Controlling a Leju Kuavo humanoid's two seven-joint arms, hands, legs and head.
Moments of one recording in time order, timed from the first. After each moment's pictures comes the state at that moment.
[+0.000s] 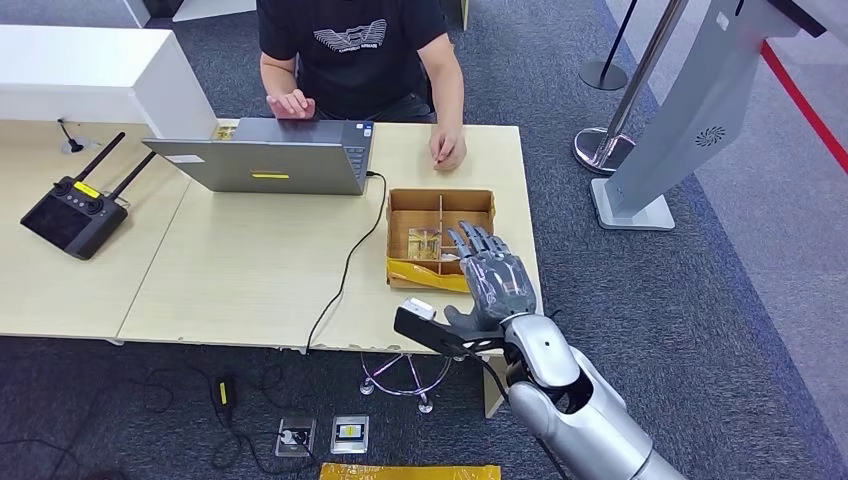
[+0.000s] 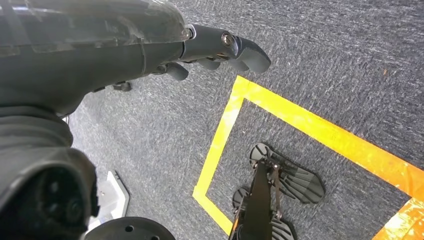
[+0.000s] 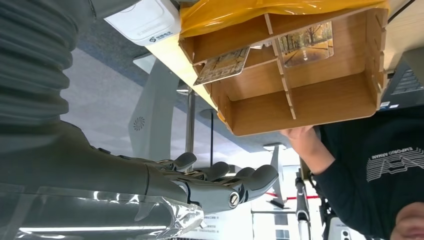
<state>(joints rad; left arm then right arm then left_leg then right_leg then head) -0.14 0.23 -0.89 -0.18 1.22 0.16 0.10 -0.39 -0.14 0.67 -1.38 1.15 0.08 0.27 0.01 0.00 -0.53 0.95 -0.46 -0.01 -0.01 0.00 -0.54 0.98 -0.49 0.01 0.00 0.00</state>
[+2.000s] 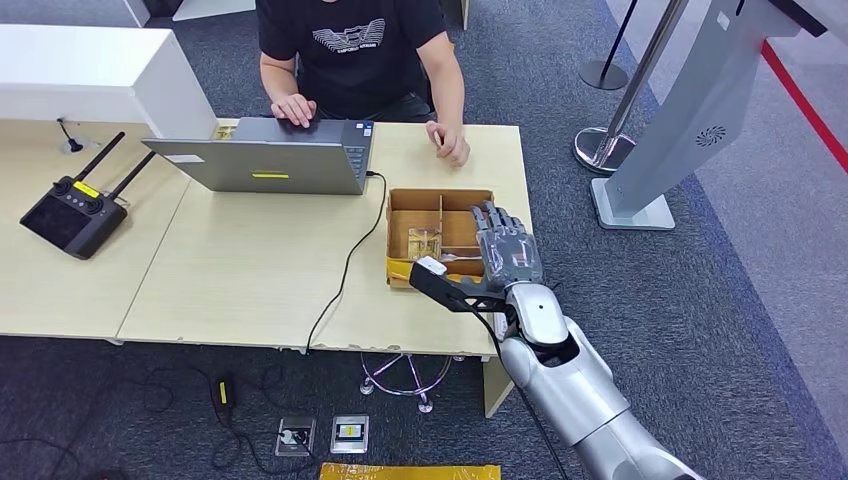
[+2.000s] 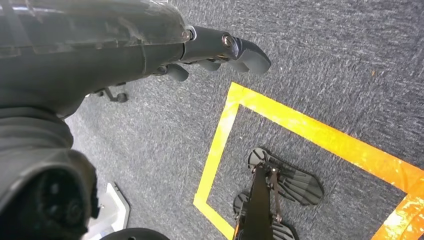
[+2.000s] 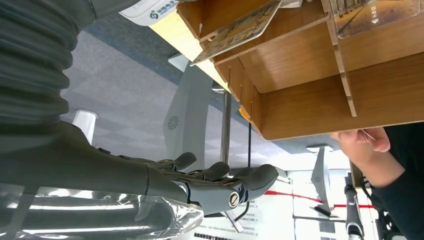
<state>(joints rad) -0.14 0.25 -0.90 -0.18 1.18 0.10 0.09 -0.51 -0.02 0.53 -1.05 1.26 0.02 0.24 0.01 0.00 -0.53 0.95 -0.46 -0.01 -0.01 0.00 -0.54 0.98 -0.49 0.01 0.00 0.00</state>
